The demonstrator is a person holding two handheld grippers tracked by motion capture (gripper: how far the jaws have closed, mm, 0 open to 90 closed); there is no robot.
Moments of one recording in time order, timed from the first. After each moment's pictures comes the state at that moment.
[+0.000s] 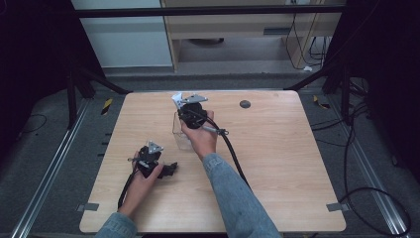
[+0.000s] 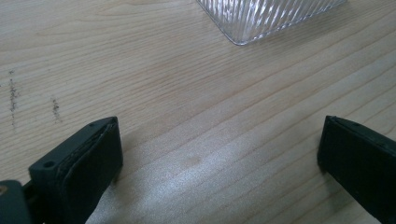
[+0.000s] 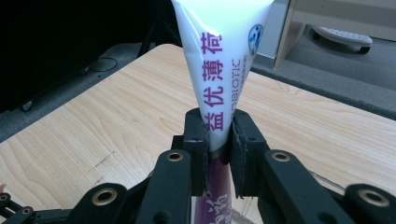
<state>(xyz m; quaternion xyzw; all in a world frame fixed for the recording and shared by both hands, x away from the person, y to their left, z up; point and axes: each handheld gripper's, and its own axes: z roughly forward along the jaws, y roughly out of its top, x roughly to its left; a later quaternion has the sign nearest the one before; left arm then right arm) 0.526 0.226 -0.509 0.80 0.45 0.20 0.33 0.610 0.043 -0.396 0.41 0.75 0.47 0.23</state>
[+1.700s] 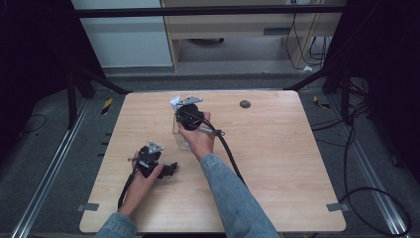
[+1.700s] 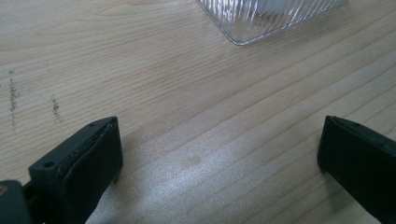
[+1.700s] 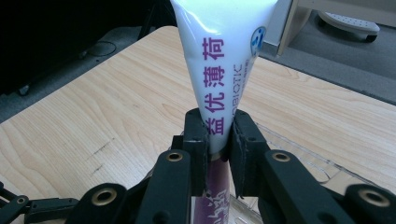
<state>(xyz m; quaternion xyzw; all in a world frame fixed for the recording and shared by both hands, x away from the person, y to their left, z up) 0.526 0.226 -0.509 0.80 0.45 0.20 0.33 0.613 0.054 -0.404 0.40 0.77 0.44 0.22</state>
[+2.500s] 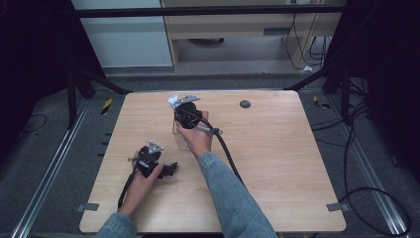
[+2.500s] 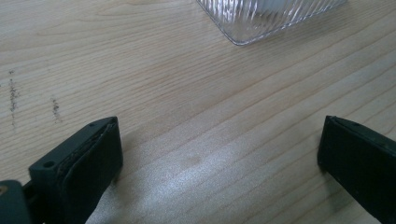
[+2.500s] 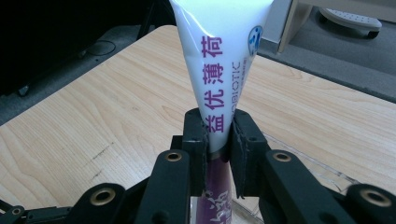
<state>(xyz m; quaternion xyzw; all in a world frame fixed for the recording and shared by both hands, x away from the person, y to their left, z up) 0.526 0.227 -0.509 0.80 0.45 0.20 0.33 0.620 0.060 -0.405 0.41 0.77 0.44 0.21</state>
